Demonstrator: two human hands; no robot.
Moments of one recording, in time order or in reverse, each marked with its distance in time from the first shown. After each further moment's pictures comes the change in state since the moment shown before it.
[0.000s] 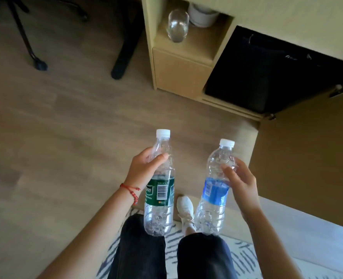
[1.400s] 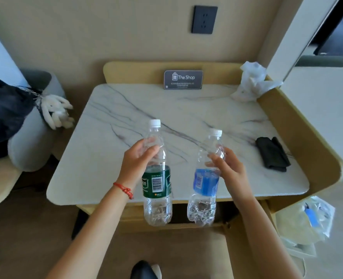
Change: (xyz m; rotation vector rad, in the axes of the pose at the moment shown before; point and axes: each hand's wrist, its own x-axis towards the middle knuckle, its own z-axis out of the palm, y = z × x) left_hand 0.159 0.512 0.116 -0.037 -0.205 0.663; right_hand 0.182 -0.423 -0.144 0.186 0.177 -0.589
